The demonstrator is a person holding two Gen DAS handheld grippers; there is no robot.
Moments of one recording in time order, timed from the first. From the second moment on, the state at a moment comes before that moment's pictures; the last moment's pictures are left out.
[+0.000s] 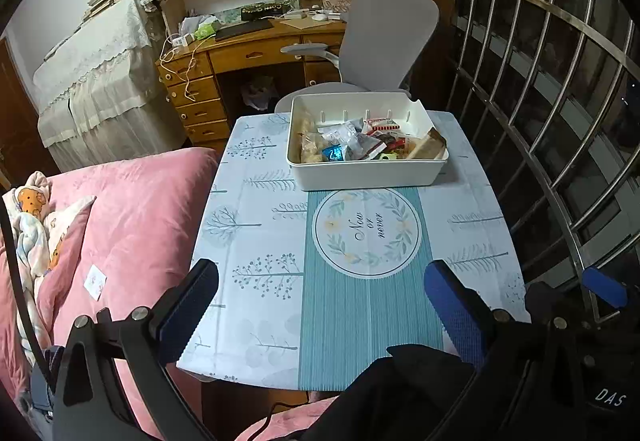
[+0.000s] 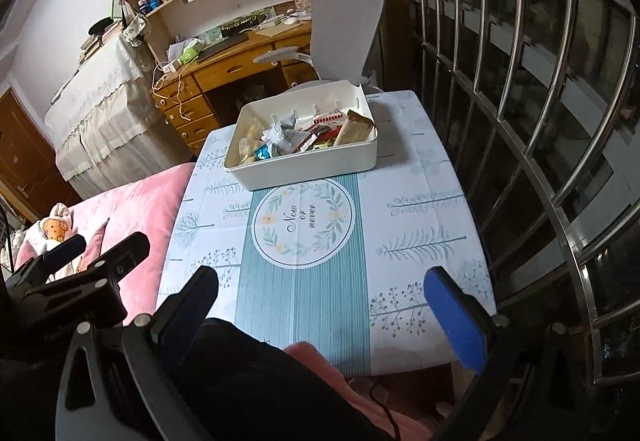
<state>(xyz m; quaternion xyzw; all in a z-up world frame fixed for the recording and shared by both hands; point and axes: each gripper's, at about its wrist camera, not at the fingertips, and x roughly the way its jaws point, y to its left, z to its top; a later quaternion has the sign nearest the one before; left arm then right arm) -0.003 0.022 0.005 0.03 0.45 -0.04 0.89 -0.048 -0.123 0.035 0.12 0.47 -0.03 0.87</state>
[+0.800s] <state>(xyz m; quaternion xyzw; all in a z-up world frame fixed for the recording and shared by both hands) 0.005 0.017 -0.009 0.03 0.48 -0.04 0.88 -0.037 -0.123 0.026 0.10 0.50 -0.02 0.86</state>
